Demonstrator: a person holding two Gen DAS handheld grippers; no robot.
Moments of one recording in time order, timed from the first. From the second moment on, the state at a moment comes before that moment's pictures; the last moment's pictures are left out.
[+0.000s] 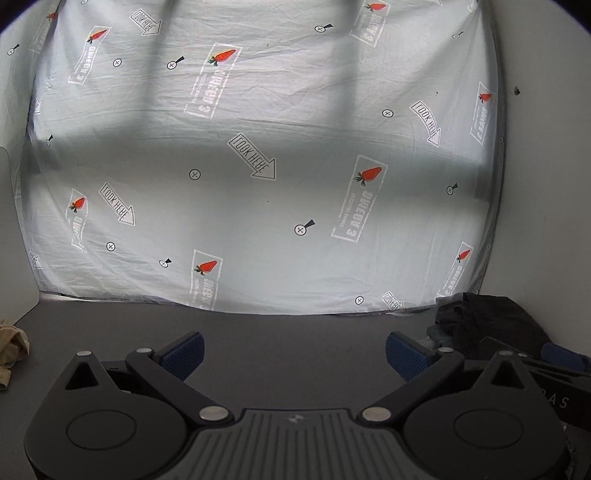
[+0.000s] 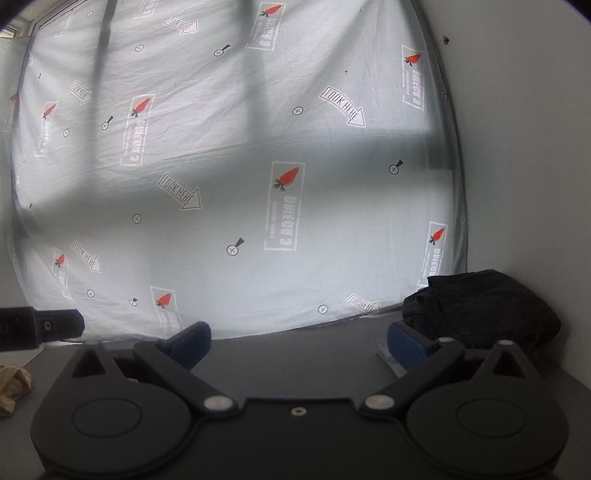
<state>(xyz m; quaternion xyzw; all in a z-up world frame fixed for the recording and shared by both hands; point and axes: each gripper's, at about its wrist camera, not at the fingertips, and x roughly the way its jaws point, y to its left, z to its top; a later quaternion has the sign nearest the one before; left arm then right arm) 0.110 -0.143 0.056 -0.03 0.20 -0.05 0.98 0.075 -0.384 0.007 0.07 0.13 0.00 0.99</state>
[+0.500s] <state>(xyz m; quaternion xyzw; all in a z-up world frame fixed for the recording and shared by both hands) -0.001 -0.042 0.020 -0.02 0.28 -0.01 0.96 -0.033 -0.270 -0.030 0.04 0.25 0.00 0.97</state>
